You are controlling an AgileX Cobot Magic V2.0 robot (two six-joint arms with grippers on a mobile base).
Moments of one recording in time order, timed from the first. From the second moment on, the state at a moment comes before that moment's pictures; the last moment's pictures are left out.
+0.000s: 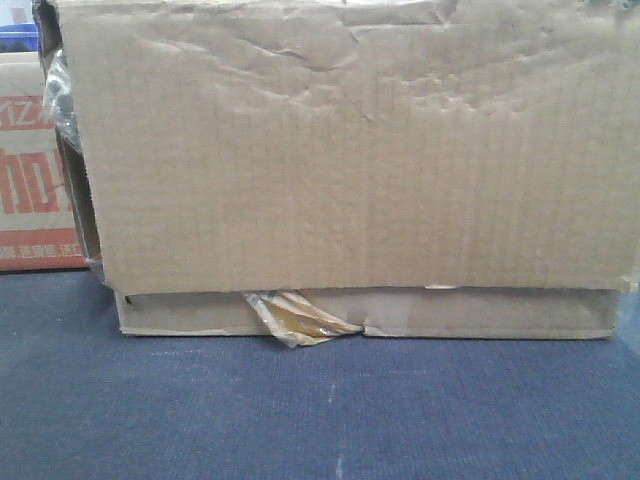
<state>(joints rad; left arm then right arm) -0.02 0.57 -0.80 0.02 0.55 0.00 0.01 0.52 -0.70 0.06 0.35 -0.07</state>
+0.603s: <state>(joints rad) 0.11 1.32 -1.50 -0.05 1.05 0.12 0.04 0.52 -0.70 0.06 0.33 -0.07</state>
